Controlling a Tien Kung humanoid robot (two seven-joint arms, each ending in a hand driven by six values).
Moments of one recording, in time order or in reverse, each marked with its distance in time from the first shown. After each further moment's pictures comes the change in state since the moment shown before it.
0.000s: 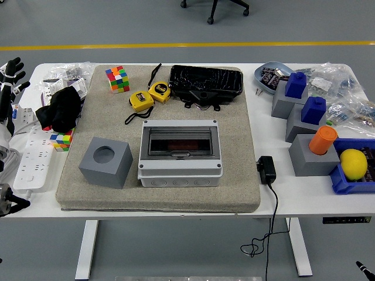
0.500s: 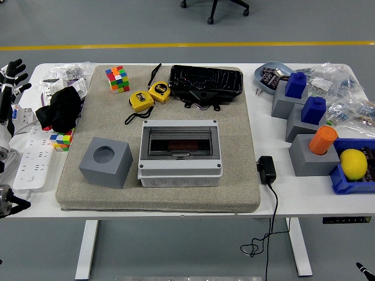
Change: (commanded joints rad) left arm 0.004 0.001 0.006 -0.001 0.005 0.012 -0.006; right arm -0.002 -0.001 -0.002 0.001 0.000 0.000 0.001
